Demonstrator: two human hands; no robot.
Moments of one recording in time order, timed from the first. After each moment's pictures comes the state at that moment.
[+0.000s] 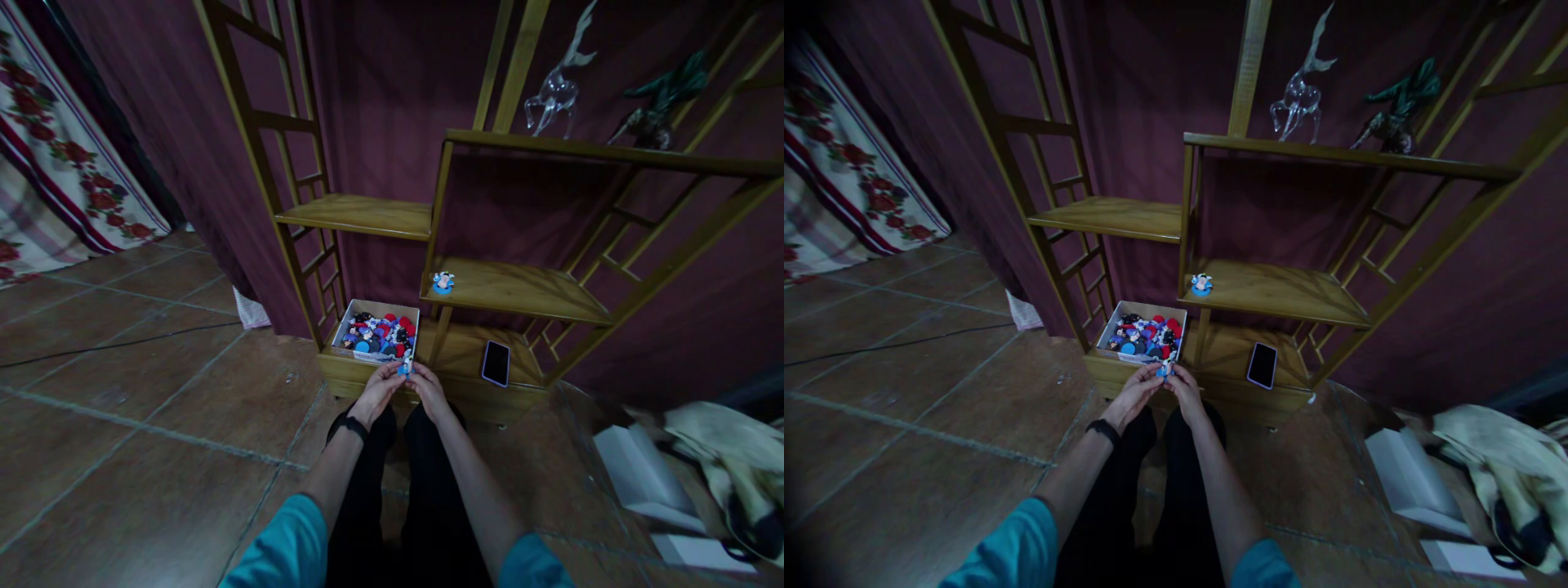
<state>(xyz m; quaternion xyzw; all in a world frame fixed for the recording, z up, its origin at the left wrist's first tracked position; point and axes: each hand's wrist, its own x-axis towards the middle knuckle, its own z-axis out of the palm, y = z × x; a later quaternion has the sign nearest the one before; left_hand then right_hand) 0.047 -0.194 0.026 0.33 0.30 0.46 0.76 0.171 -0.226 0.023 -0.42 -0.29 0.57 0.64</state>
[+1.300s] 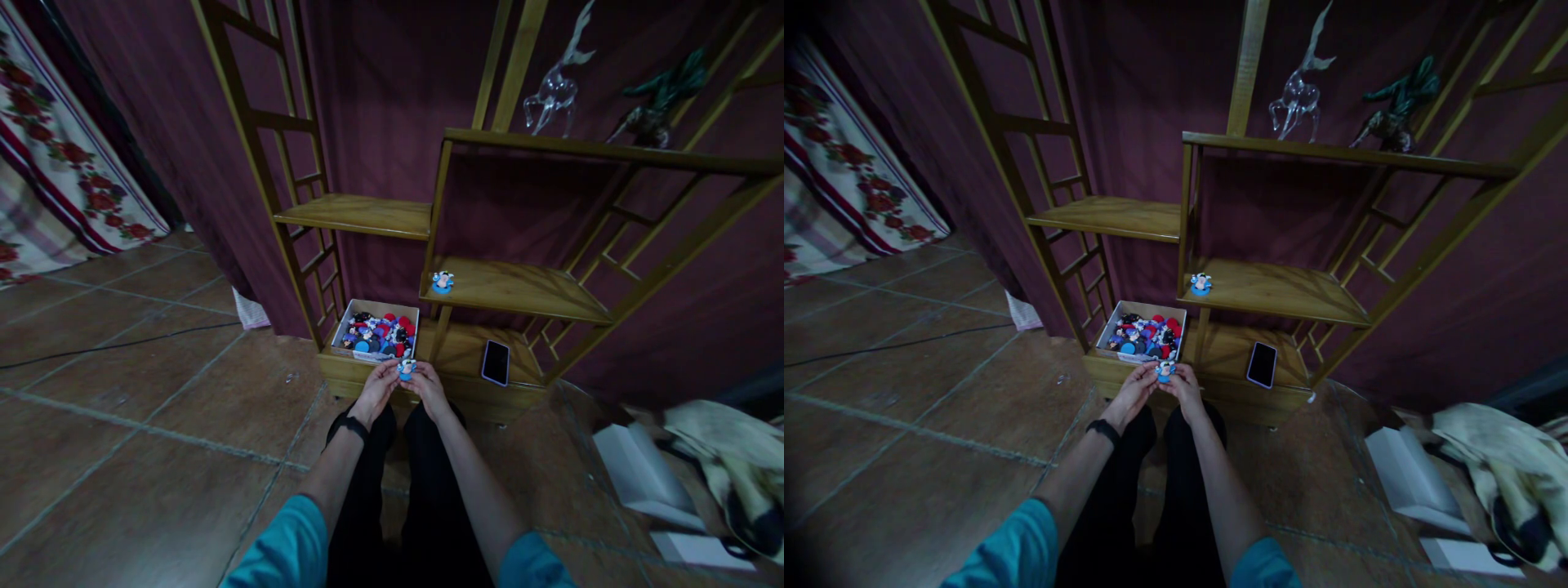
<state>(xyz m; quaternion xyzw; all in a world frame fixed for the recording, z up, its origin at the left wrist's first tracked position) 0.047 -0.189 0.021 0.30 0.31 0.48 0.76 0.171 -0.227 0.025 -0.43 -0.27 0.57 0.65</state>
